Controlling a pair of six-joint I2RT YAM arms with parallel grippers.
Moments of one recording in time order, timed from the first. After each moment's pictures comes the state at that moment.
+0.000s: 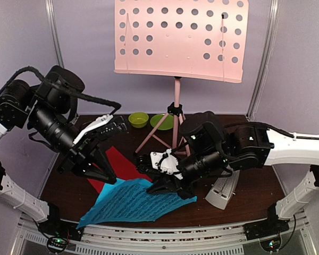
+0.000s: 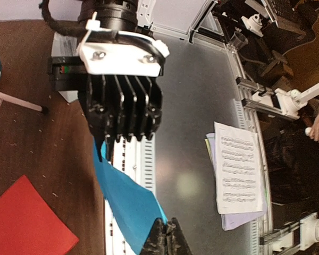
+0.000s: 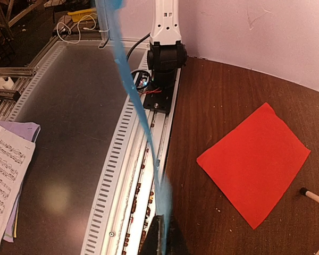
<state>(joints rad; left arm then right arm) -1.23 1.28 1.75 -1.29 0.53 0.02 1.31 1.46 1.39 -0.54 -0.33 -0.30</state>
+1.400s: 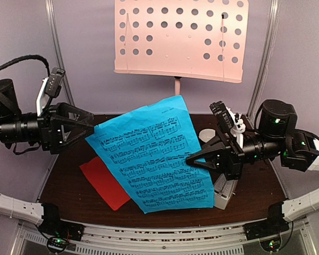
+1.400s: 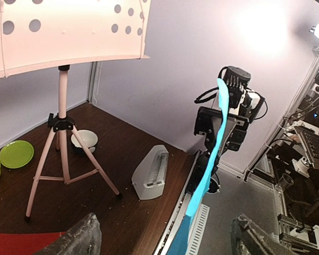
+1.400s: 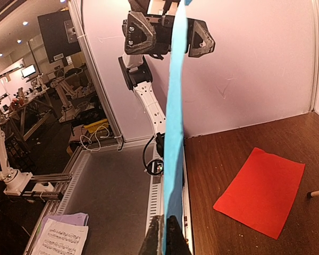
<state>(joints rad) -1.15 0.84 1.36 -0.67 0.10 -0.31 1.19 0.99 1.07 -0.18 -0.44 0.17</state>
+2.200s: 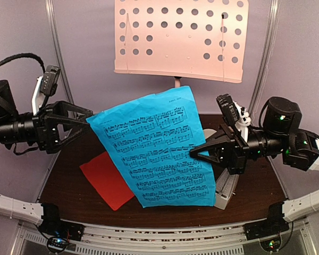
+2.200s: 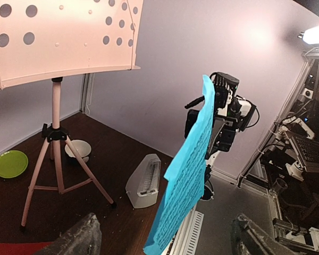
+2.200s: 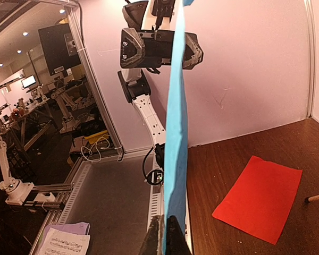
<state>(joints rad) -1.15 0.82 1.33 -0.59 0.14 -0.31 1.15 0.96 1.06 -0.14 -0.45 0.21</state>
